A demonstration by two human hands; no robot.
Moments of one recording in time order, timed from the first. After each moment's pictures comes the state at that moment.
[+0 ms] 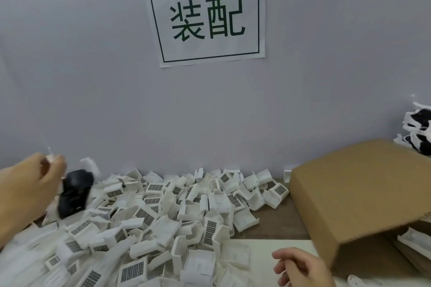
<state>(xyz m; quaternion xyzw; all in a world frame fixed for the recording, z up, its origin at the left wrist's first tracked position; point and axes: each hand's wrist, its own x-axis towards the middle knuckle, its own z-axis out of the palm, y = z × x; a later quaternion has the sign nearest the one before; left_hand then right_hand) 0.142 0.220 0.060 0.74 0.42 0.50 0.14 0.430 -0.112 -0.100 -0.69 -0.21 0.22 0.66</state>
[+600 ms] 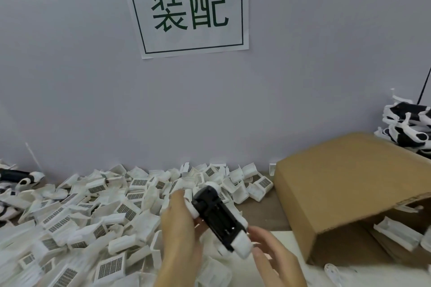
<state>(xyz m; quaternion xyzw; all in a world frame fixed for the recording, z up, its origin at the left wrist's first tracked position) 0.336 0.026 -0.027 0.39 0.36 0.46 0.71 0.412 -0.120 -0.085 -0.72 -0.32 0.15 0.60</state>
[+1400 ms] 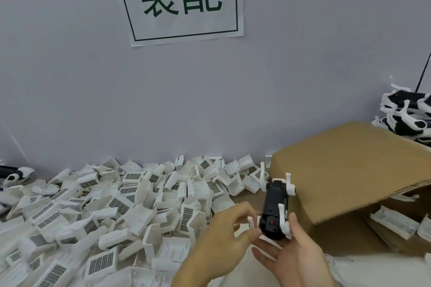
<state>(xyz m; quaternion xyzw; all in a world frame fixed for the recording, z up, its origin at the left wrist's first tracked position) 0.353 0.000 -0.058 0.86 0.10 0.16 0.46 0.443 -0.121 -0.073 -0.42 0.08 0.43 0.80</state>
